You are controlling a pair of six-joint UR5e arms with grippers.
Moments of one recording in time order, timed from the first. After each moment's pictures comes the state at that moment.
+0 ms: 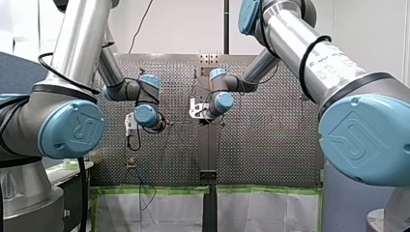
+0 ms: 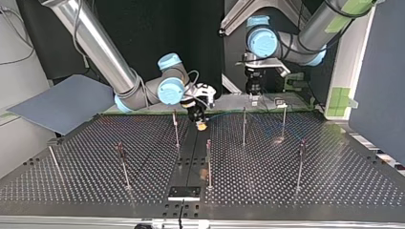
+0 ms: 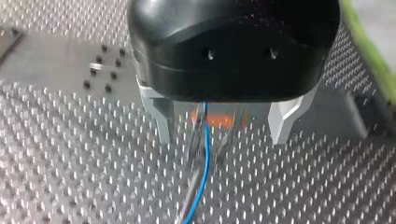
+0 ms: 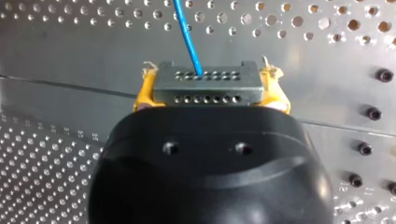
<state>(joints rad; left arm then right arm) -0.24 -1.84 -2.12 -2.48 -1.83 -1.65 2.29 -0.79 1.15 -0.06 1.53 1.61</state>
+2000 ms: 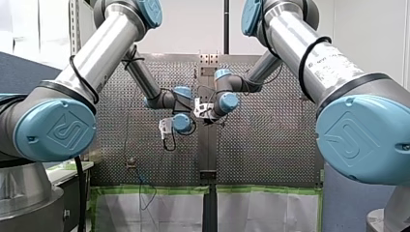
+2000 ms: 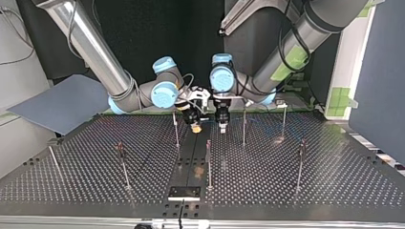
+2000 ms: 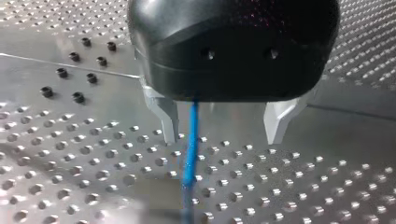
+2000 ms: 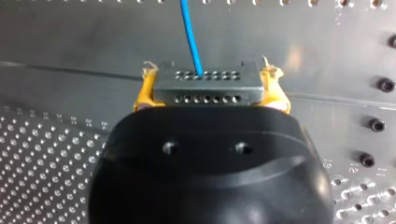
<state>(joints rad) -0.40 -2.19 -1.64 -2.50 -1.98 -1.71 2.26 -0.79 1.15 -0.06 1.50 1.61</state>
